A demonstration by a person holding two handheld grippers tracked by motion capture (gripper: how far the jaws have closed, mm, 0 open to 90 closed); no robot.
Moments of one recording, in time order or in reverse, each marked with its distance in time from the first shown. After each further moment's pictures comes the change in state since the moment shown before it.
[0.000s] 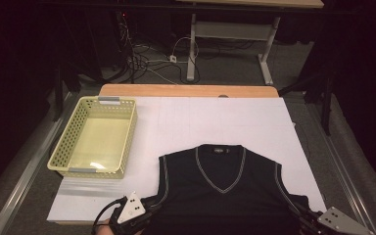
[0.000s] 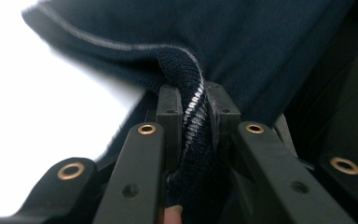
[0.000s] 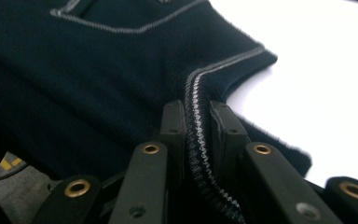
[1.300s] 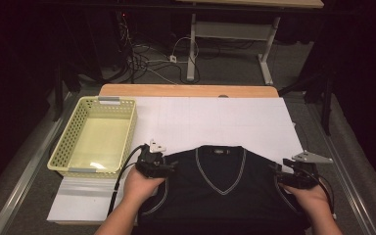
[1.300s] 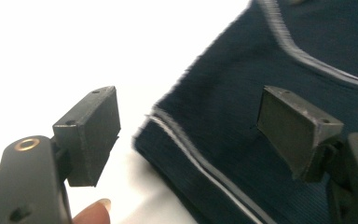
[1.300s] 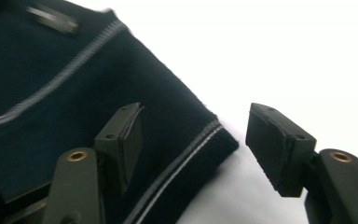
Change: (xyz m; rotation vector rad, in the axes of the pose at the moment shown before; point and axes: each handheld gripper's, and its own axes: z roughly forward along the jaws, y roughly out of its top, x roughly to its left) left arm 0.097 0.089 0.098 0.104 0.125 -0.253; right arm -0.064 0.071 0.117 0.185 -0.045 0.181
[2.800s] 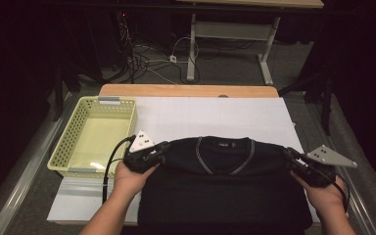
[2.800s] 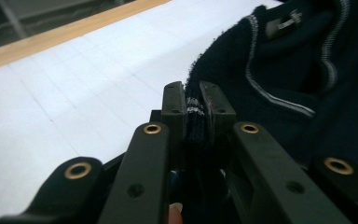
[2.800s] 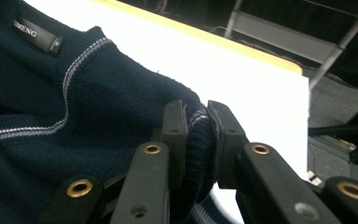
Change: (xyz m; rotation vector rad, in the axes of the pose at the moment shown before) left arm -0.010 0.013 -0.077 -0.287 -0.076 0.185; right arm 0.013 0.023 -0.061 -0.264 -0.058 -0.170
